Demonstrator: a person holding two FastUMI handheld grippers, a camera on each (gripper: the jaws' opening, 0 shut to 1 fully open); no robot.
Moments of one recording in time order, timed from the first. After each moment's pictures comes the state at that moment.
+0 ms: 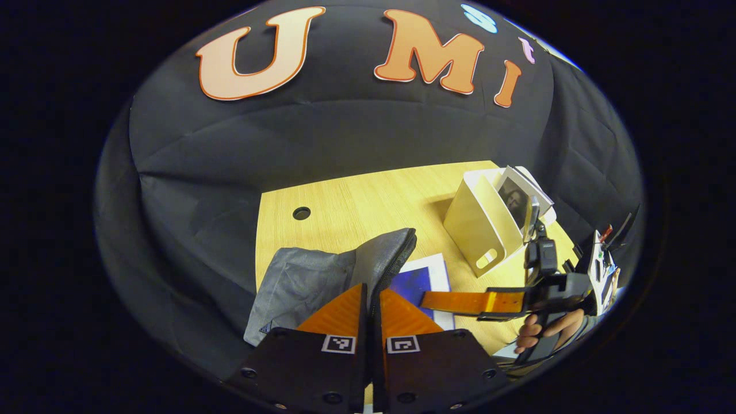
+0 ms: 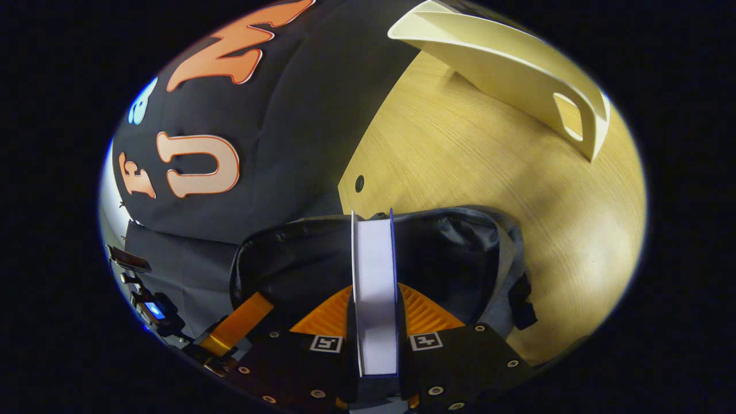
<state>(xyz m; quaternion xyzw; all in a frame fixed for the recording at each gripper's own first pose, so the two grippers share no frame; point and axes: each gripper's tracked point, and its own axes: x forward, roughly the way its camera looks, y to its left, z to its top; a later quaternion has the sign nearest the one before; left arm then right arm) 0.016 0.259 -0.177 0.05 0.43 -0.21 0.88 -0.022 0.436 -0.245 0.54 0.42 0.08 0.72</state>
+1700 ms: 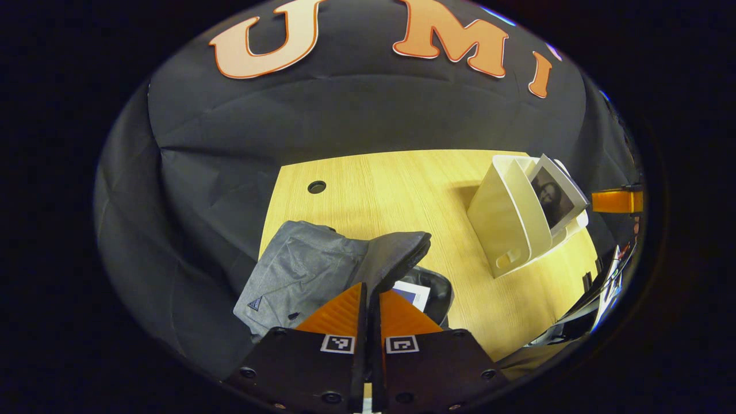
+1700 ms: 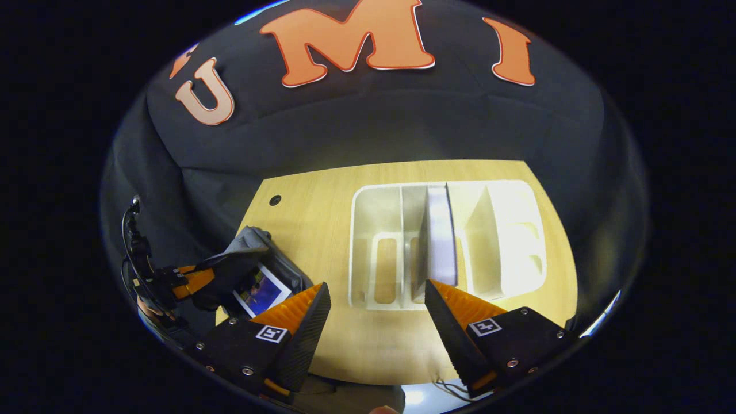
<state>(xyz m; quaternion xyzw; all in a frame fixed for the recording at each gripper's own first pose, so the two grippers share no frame) 0.005 0.232 -0.216 0.05 0.48 -0.11 0.87 -0.016 0.116 -0.132 0.09 0.46 0.02 0.88</state>
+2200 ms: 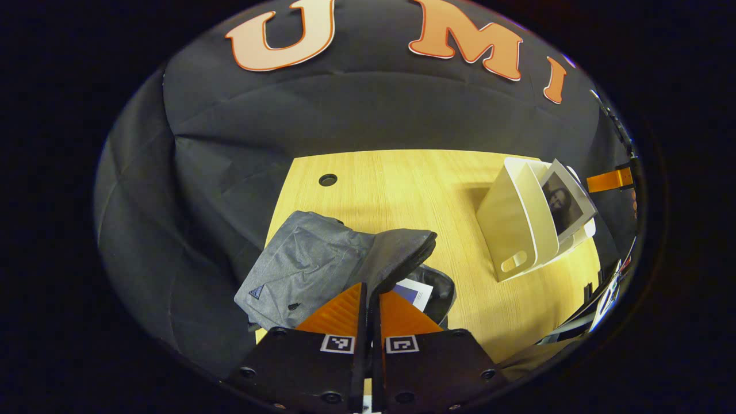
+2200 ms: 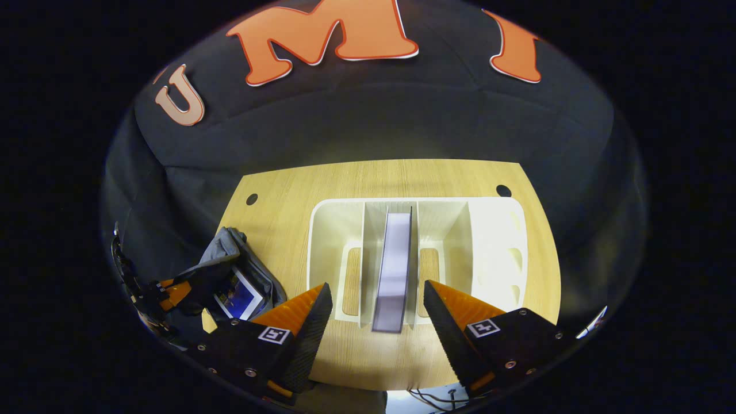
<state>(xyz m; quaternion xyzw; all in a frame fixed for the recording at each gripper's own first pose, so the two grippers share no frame) -0.003 0.233 -0.218 0.04 0.48 -0.07 0.87 0.031 0.057 -0.170 0.08 0.52 0.01 0.85</state>
